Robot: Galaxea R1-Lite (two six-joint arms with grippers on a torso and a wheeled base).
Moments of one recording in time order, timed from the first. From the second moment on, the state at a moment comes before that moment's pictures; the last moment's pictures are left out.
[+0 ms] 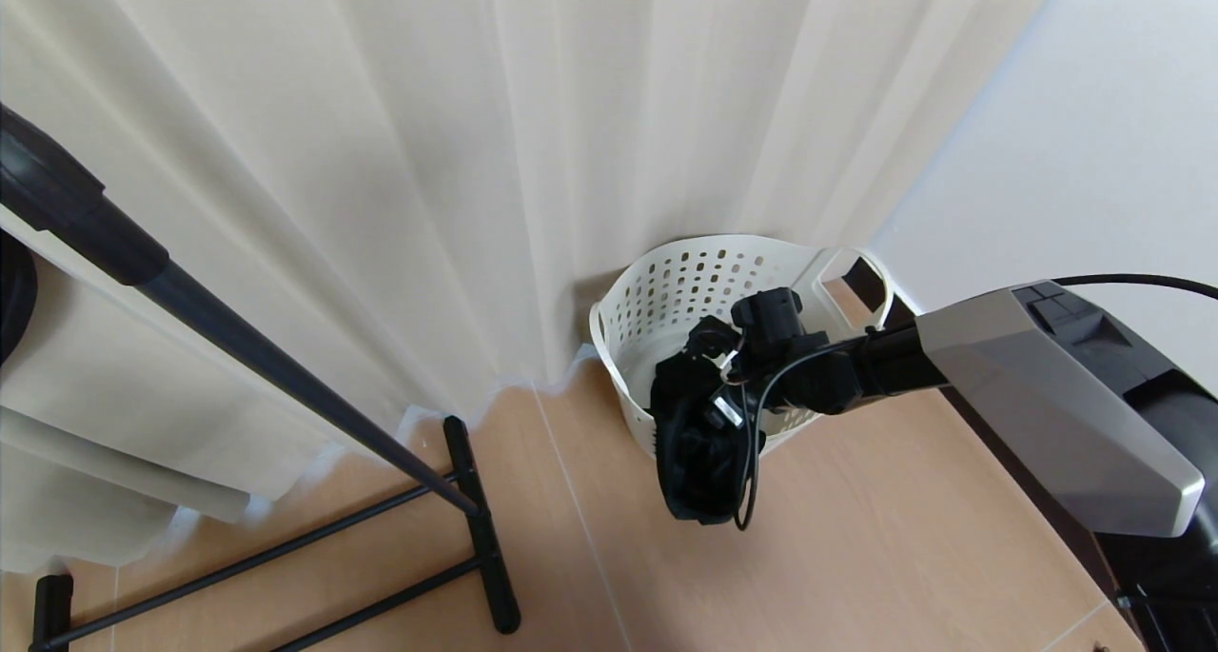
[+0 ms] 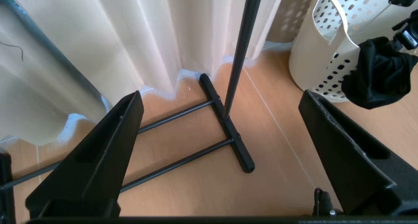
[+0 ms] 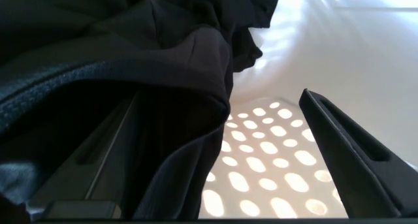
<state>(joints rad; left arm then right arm) 0.00 0.01 0.00 0.00 -0.01 0.01 0.38 2.45 -1.67 -0.04 -0.19 -0.42</state>
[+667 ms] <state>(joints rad) 0.00 0.01 0.00 0.00 -0.01 0.01 0.38 2.48 -1.69 -0.04 -0.19 -0.41</state>
